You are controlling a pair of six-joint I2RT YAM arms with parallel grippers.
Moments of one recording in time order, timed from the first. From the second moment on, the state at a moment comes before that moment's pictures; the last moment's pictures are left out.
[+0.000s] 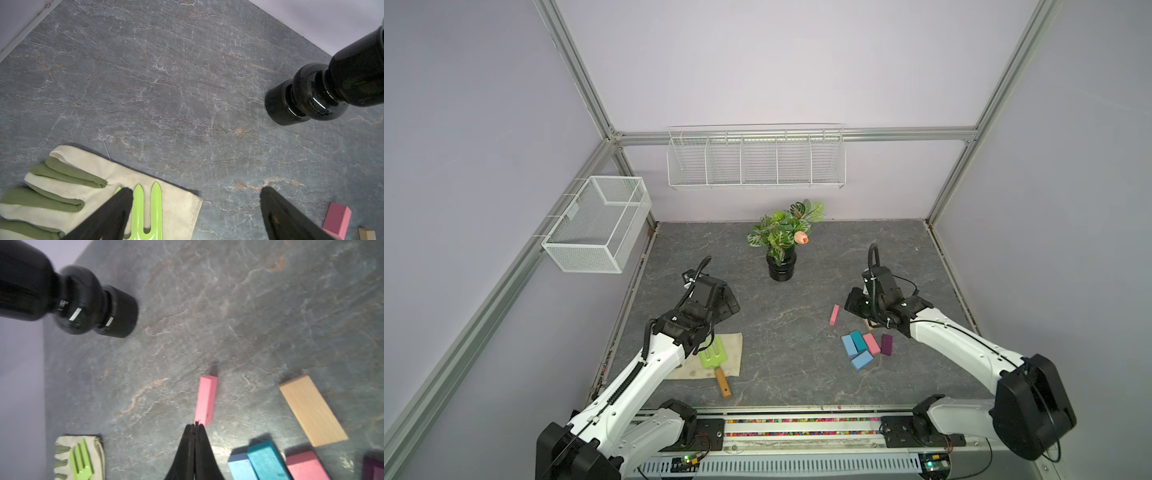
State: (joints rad) left arm -0.49 1.03 0.83 -0.66 -0.32 -0.78; right arm 0.48 1.32 0.81 -0.39 0.00 0.80
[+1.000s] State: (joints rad) left arm -0.49 1.04 0.83 -0.66 -0.31 -0.78; right arm 0.51 1.64 0.89 -0.26 -0.14 0.78
